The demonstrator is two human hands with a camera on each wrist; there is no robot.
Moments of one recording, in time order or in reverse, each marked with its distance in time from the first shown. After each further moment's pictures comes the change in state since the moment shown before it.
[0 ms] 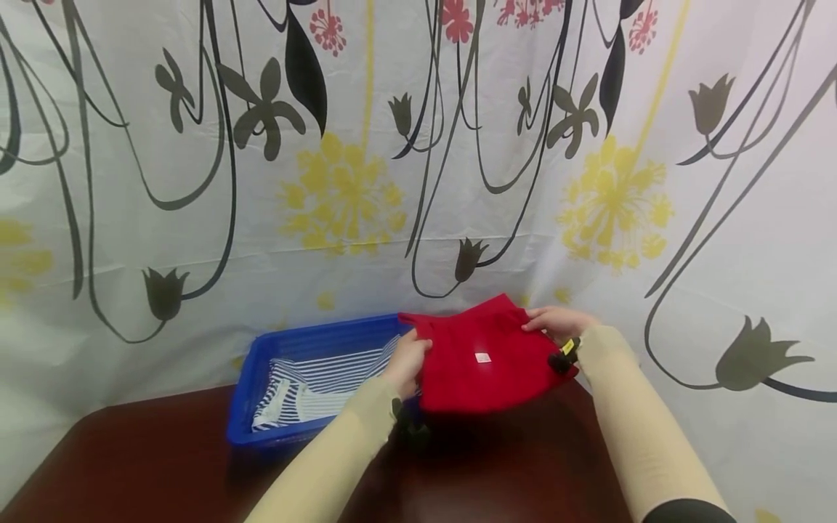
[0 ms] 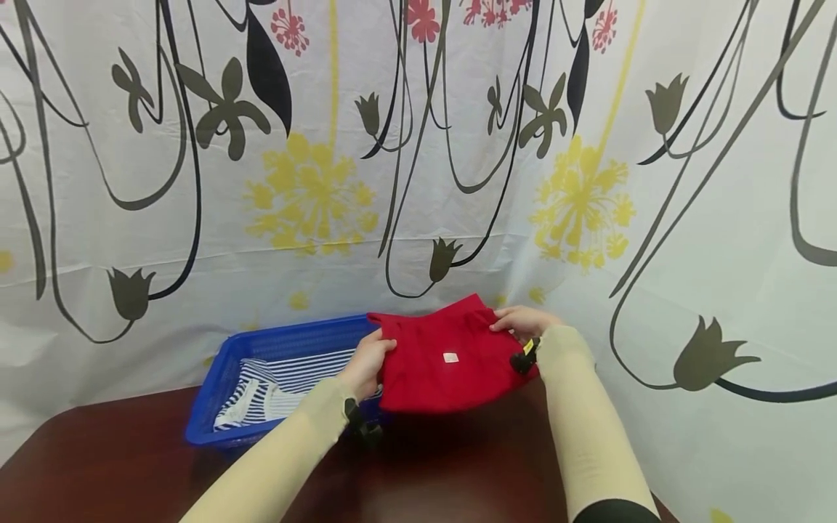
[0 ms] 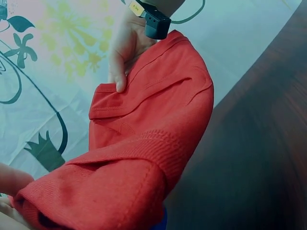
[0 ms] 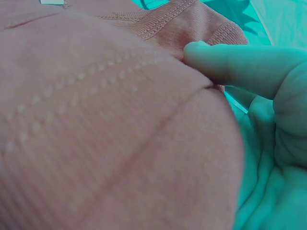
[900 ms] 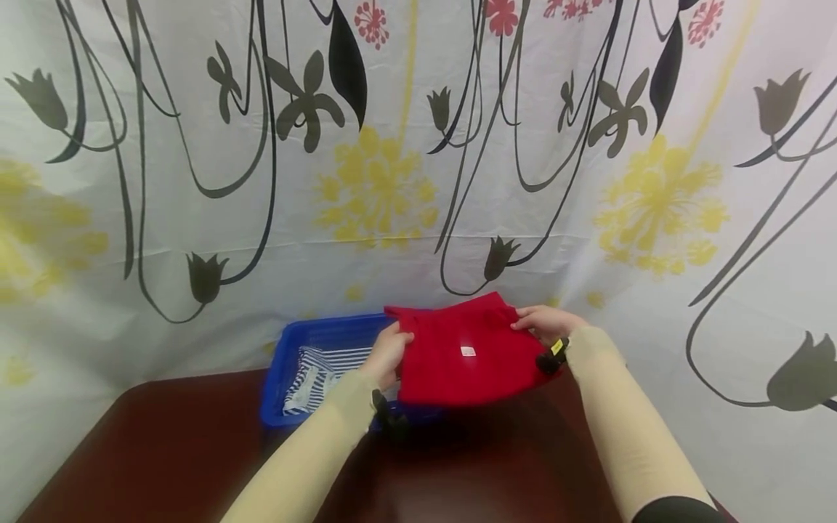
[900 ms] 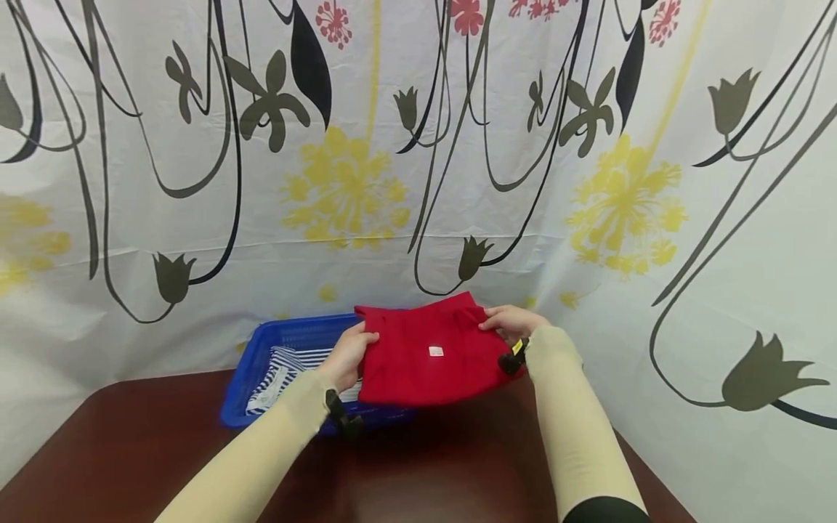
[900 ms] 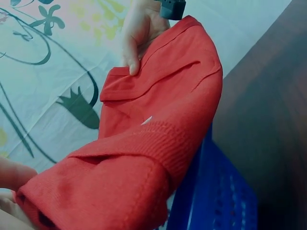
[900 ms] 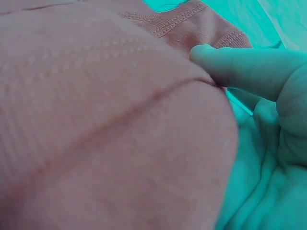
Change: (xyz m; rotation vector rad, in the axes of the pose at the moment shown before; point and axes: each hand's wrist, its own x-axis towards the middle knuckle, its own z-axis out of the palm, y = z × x) left_hand -0.008 0.013 -0.075 -0.035 0.054 0.007; right_hand 0.058 -0.017 0.051 0.115 -0.008 -0.051
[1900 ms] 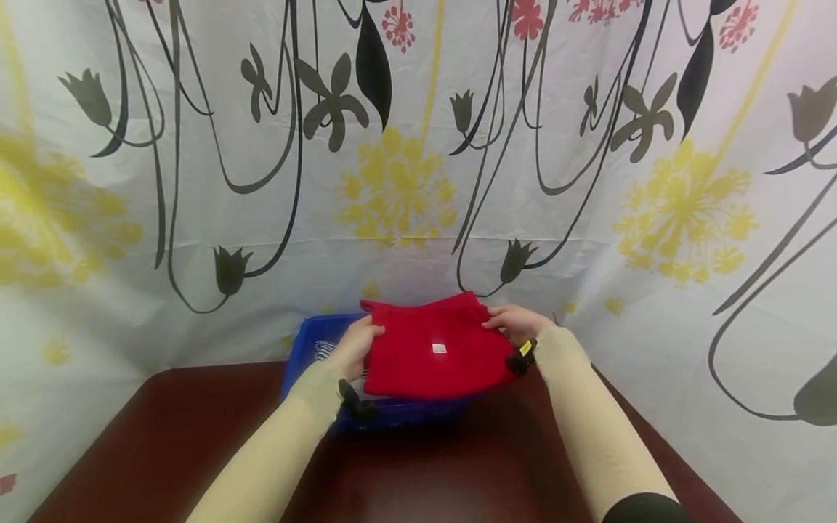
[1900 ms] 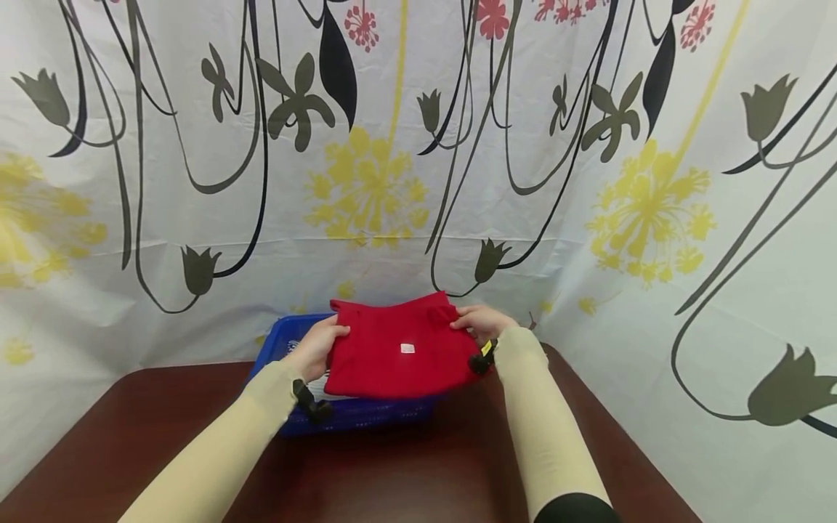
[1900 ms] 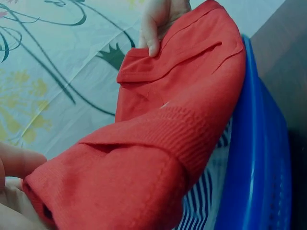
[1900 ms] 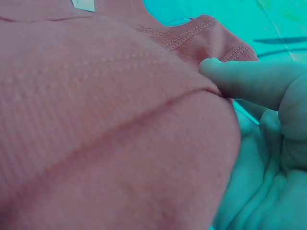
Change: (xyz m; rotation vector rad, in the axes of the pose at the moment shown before) left_hand -0.010 0.023 -0.072 0.026 0.037 -0.043; right_hand 0.039 -0.023 0.068 0.023 -0.062 0.005
